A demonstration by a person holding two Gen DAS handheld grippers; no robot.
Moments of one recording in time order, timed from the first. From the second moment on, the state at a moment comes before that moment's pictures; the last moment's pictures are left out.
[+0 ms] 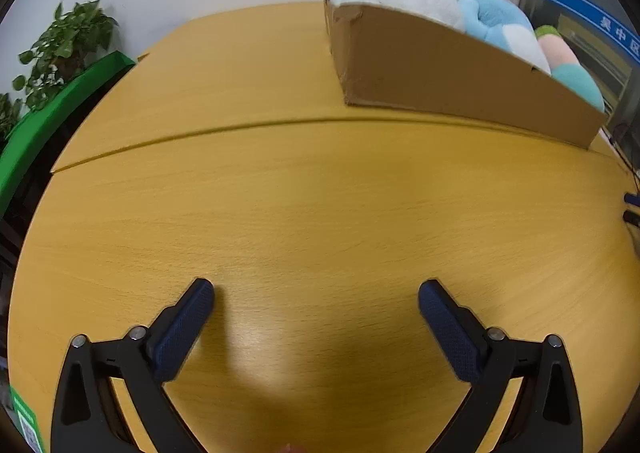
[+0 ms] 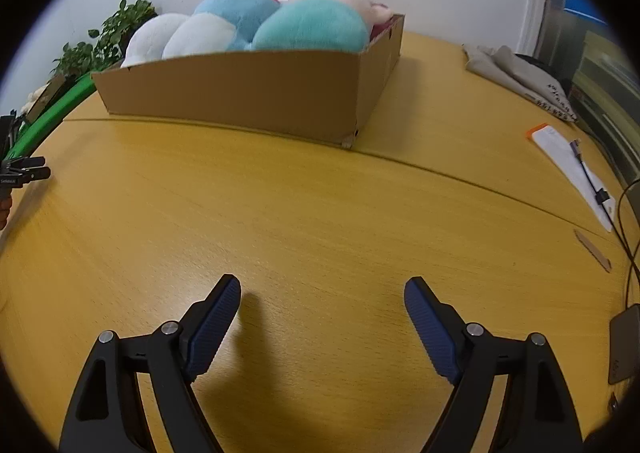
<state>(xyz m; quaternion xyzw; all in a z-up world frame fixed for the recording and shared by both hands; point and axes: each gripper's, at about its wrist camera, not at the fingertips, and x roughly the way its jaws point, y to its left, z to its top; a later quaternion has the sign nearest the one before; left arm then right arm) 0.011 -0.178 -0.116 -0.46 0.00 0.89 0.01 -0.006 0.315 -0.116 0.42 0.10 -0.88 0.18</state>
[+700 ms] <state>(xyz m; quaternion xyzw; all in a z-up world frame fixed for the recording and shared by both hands) -0.018 -0.246 -0.118 -0.45 0.01 0.89 0.05 -0.040 0.368 -0.115 0.44 0.10 -0.87 0.20</state>
